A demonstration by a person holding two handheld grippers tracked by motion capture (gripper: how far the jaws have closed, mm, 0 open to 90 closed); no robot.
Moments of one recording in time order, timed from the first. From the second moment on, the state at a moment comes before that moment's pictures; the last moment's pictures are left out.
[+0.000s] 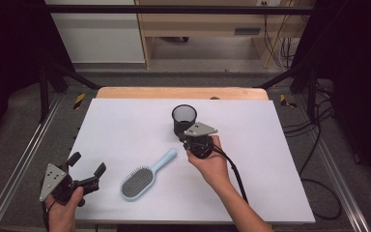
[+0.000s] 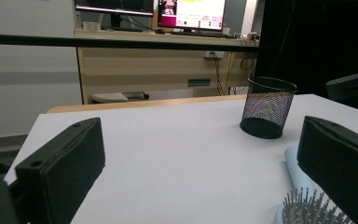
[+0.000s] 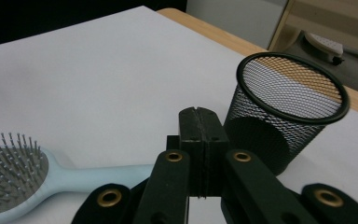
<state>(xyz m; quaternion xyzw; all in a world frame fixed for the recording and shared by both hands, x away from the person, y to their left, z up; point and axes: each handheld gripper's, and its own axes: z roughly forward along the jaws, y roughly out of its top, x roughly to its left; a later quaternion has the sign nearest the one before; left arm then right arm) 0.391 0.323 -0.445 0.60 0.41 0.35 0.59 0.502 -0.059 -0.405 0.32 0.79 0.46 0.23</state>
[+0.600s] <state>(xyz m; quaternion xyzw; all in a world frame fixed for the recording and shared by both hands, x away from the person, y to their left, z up) 0.391 0.321 -0.444 0.61 0.40 0.35 0.59 0.523 -0.007 -0.451 0.31 0.85 0.39 0.19</state>
